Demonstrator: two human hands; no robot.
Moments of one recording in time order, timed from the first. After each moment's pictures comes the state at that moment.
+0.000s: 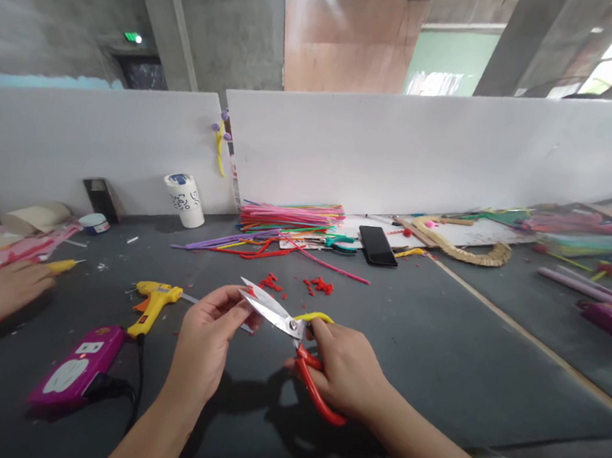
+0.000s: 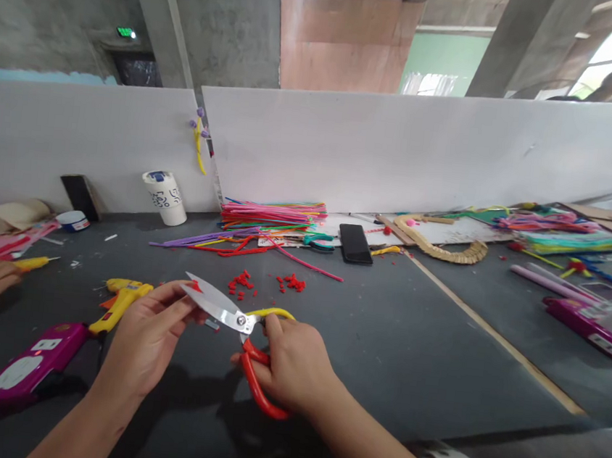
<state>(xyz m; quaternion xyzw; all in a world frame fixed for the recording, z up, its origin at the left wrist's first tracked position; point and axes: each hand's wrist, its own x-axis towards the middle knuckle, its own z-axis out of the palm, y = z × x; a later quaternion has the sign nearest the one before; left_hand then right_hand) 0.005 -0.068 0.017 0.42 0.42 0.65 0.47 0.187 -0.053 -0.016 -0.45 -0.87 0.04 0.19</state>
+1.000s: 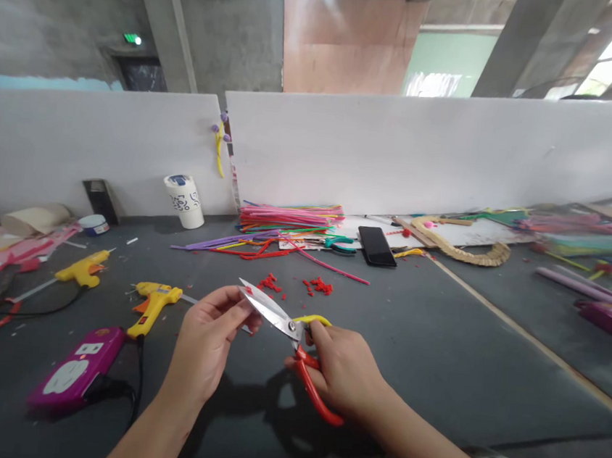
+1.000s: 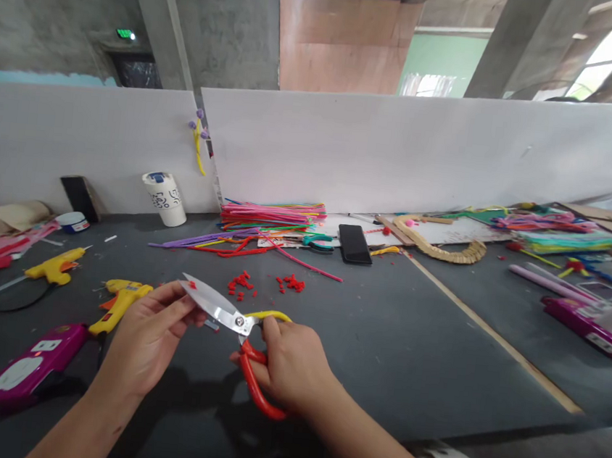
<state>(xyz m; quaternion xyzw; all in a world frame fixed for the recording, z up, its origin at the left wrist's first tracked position) 0.005 -0.068 0.020 0.40 0.41 0.65 0.50 0.186 -0.053 -0.021 -0.43 -0.88 0.01 0.20</state>
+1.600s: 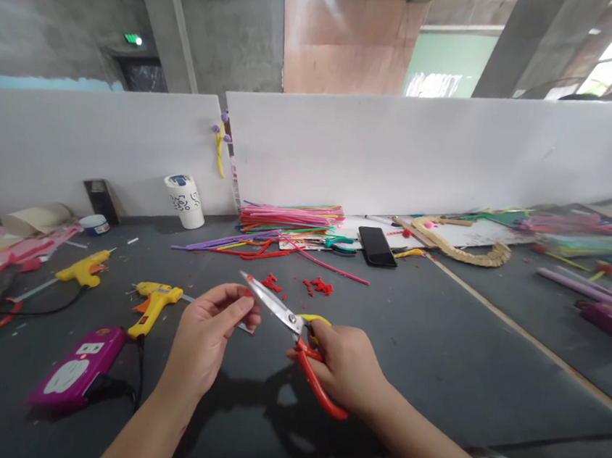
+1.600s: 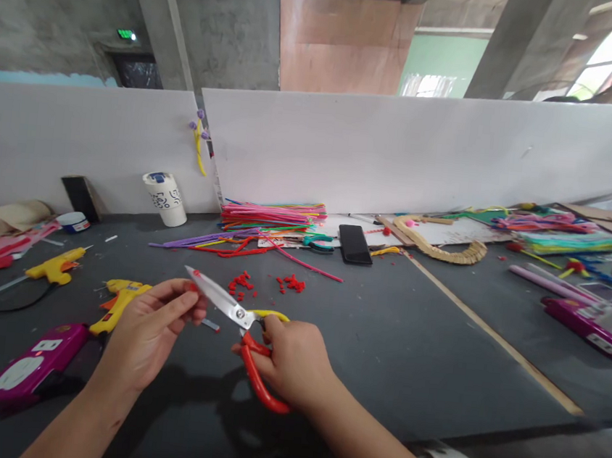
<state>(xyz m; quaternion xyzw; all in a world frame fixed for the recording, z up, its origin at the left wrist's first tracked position) 0.002 -0.068 0.024 0.41 0.43 0.63 0.50 0.185 -0.052 -0.016 -0.47 -0.85 0.09 0.25</state>
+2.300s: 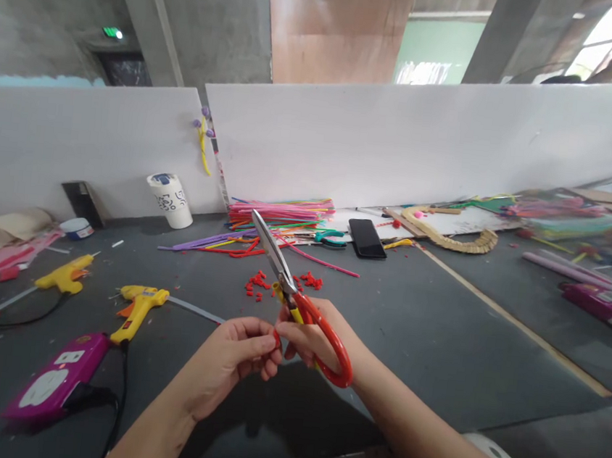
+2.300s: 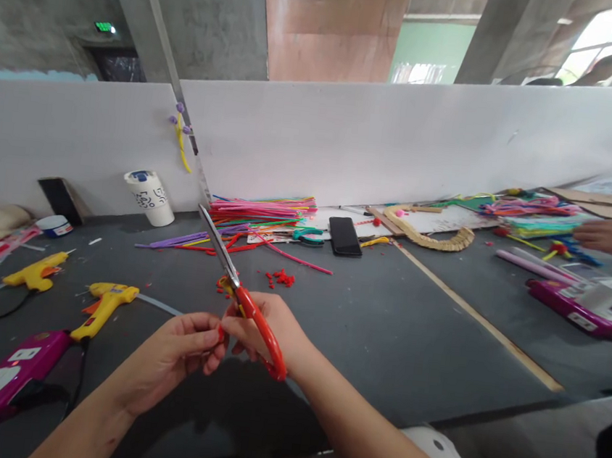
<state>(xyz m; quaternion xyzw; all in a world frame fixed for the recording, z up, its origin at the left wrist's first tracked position) 0.020 -0.073 0.008 0.41 0.41 0.40 0.71 0.172 -0.040 0.015 -0.40 -0.62 0.59 0.33</state>
